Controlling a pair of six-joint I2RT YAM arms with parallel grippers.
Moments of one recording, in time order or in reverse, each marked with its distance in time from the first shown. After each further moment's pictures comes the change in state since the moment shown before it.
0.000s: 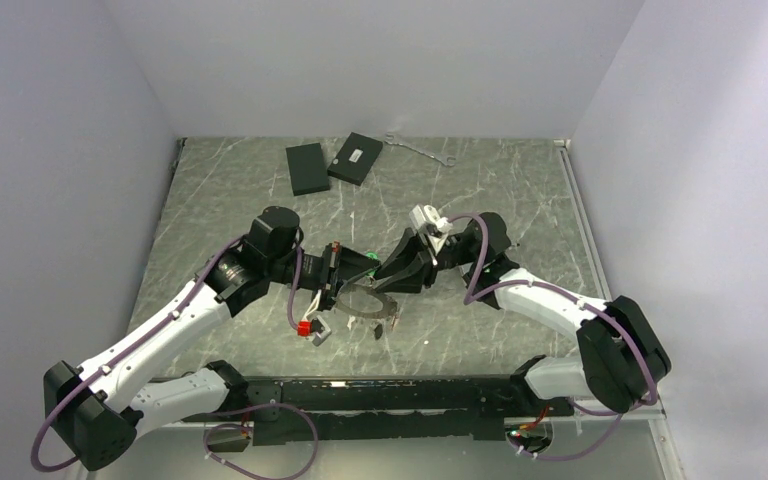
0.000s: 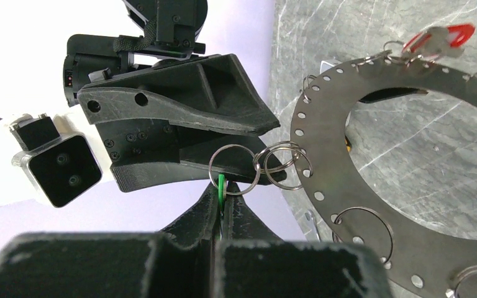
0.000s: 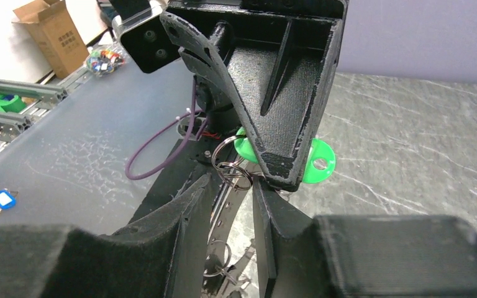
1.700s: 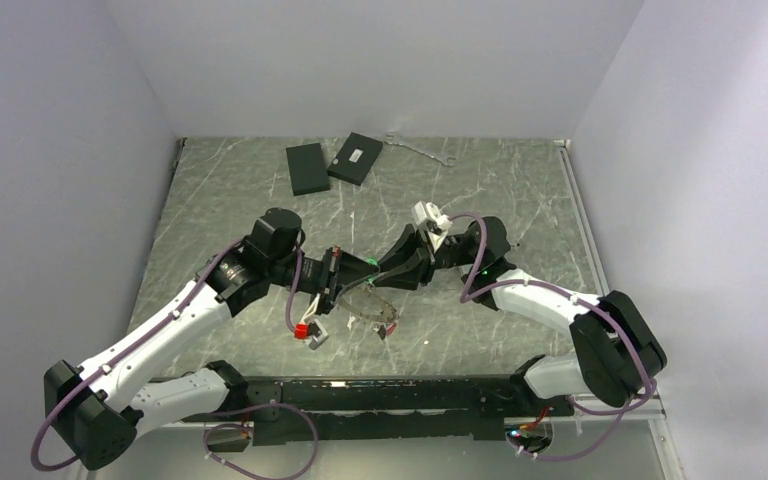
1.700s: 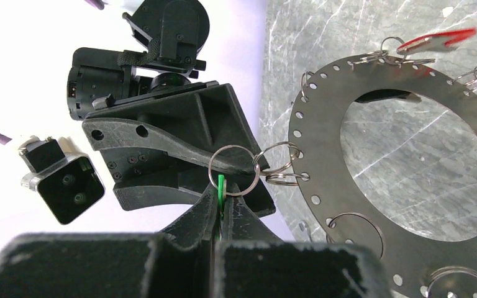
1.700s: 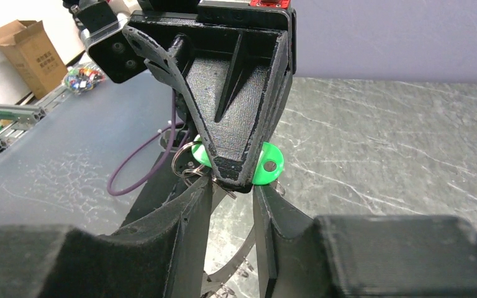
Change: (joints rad) left arm -0.002 0.003 0.001 -0.052 0.025 0.036; right arm 0.002 0.032 -0.023 0.092 0.081 0.040
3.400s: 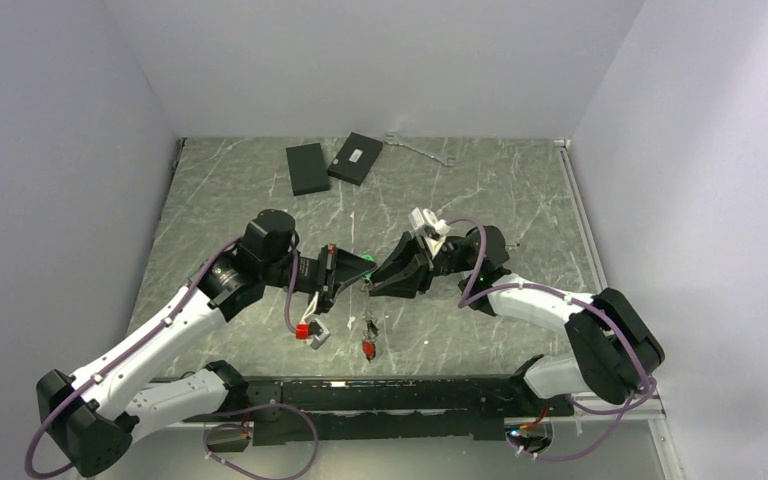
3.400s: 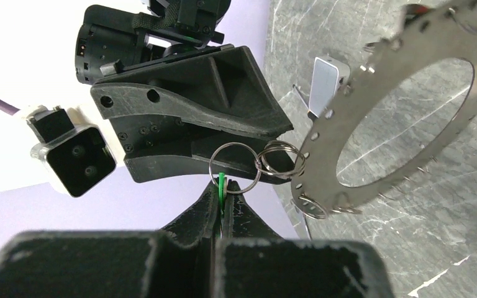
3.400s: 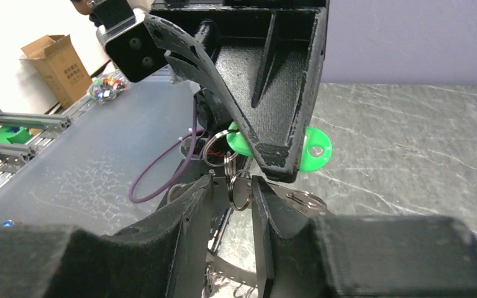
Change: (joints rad) left arm -0.006 -0.045 -0.002 0.023 -0.059 -0.087; right arm 0.037 0.016 -0.045 0.126 0.014 0.110
